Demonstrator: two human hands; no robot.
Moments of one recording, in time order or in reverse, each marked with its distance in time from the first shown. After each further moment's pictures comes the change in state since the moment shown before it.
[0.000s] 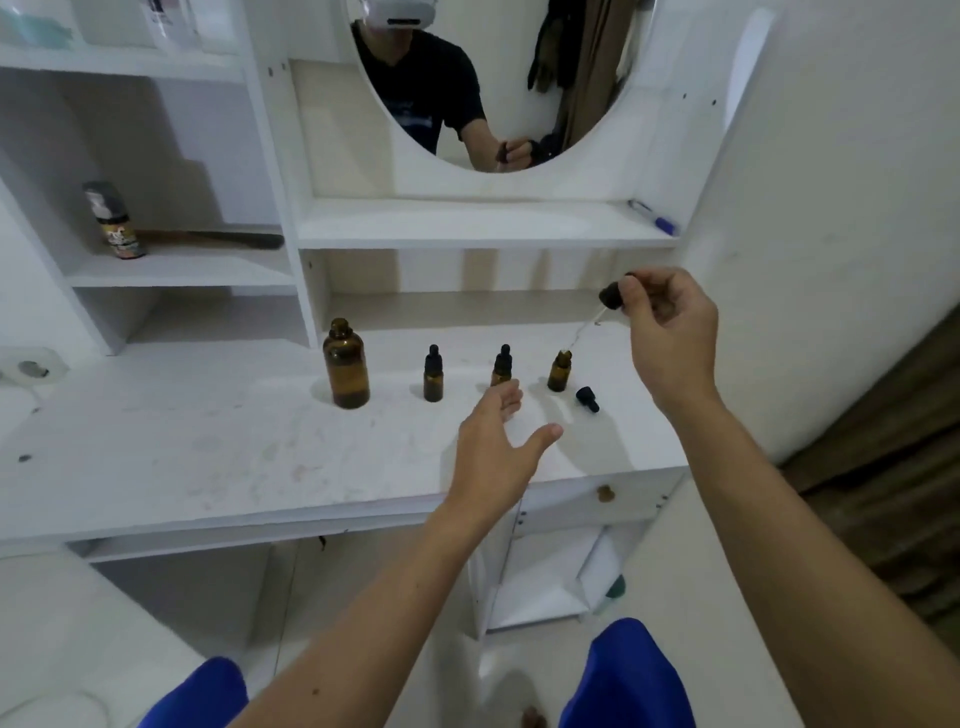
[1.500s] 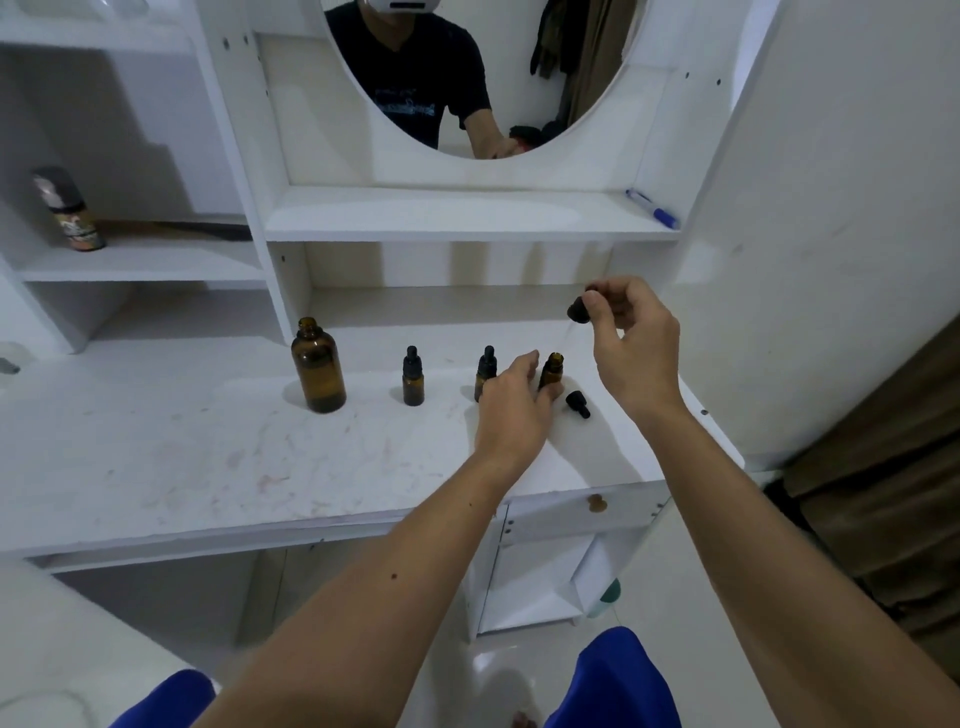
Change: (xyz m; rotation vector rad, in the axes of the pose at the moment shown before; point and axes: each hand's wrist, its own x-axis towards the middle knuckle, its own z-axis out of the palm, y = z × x) left_hand 0.073 0.001 0.054 0.116 0.068 0.049; right_hand 0.011 0.034 0.018 -0.168 -0.082 -0.100
